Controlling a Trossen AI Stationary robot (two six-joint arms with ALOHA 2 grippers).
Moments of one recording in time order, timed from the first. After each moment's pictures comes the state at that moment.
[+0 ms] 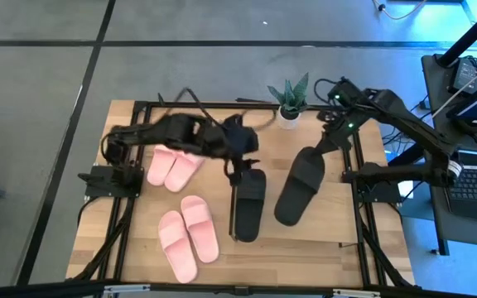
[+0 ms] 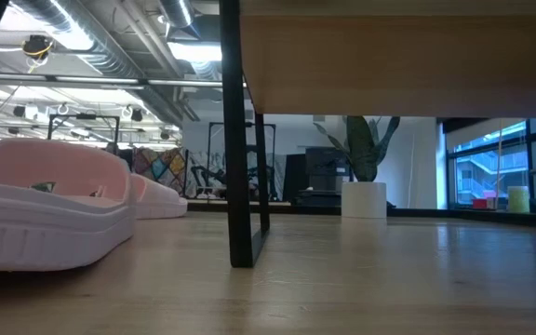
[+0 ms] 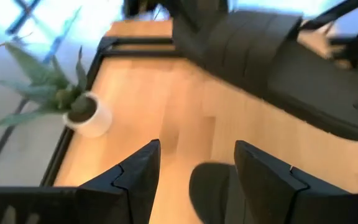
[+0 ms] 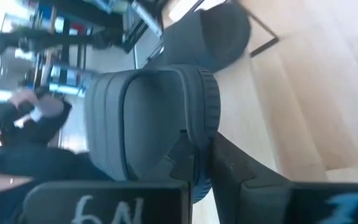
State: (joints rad) left arm -0.10 1.90 2.36 -1.18 -0.28 -0.08; right arm -0.68 1.12 1.24 -1.28 -0.99 0.01
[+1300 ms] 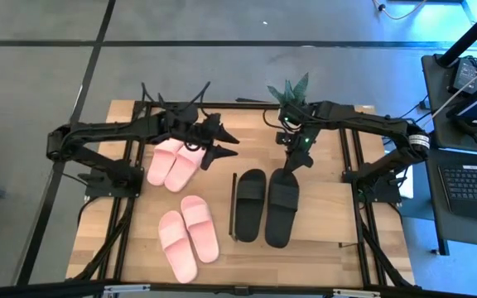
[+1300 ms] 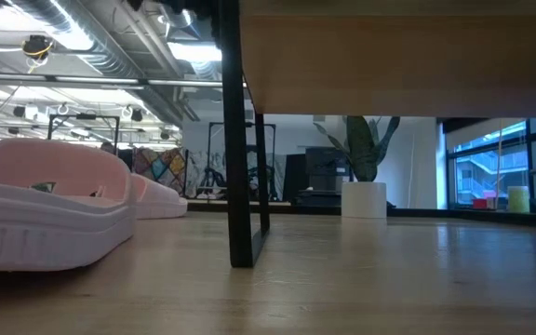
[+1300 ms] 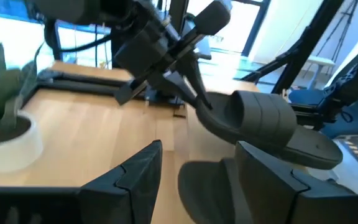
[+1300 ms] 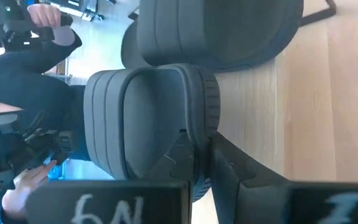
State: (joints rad) left arm 0.25 1.29 1.05 -0.06 0.35 -0.10; right arm -0.39 1.49 1.24 -1.04 -0.98 -0.03
